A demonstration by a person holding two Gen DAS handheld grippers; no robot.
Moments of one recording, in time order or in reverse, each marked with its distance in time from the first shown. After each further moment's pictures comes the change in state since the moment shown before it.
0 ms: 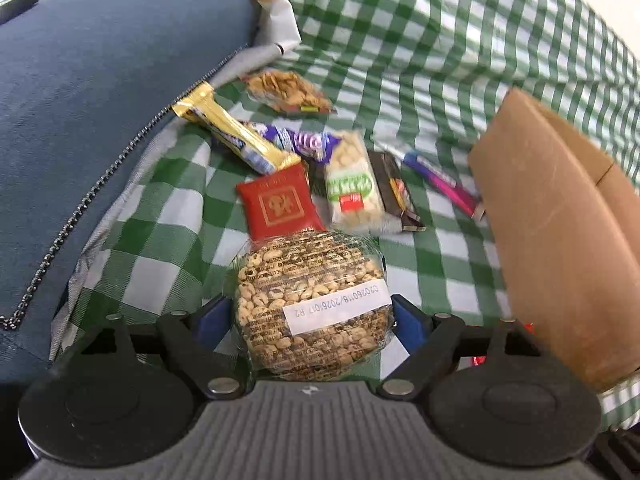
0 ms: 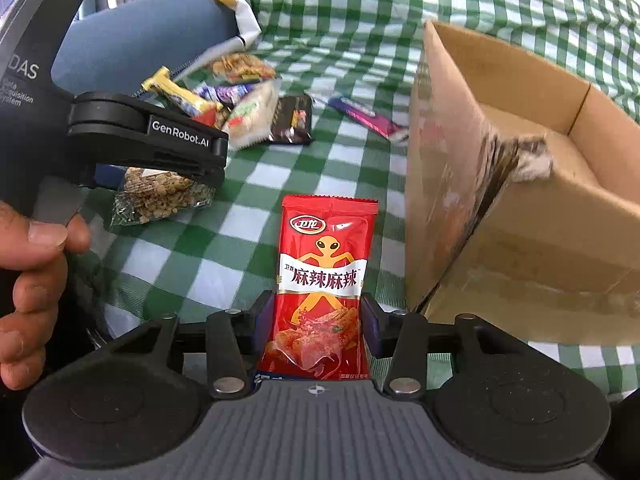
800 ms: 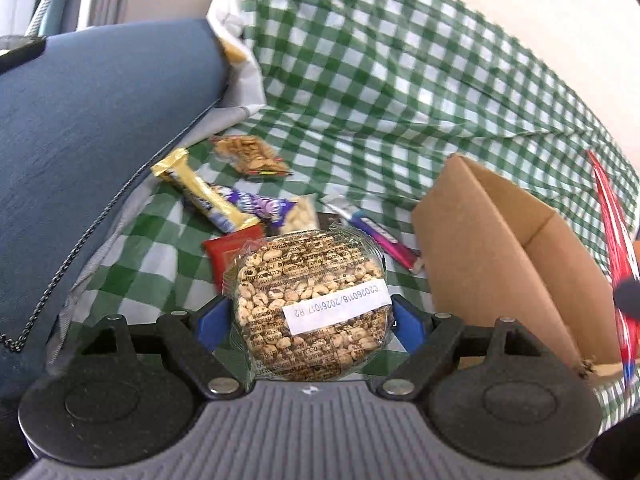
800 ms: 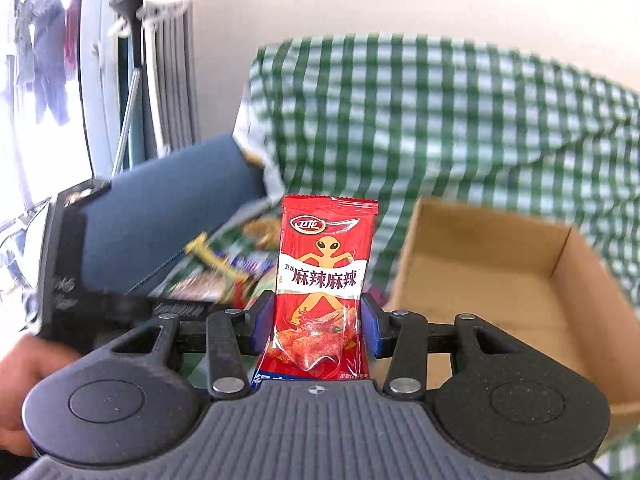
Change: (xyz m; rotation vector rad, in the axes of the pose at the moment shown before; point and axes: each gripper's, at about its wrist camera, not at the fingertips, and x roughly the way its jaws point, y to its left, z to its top) left arm -0.044 -0.004 0.003 -0.011 -0.158 -0.150; right arm -0.099 -0.059 0.062 -0.028 -0.379 0.115
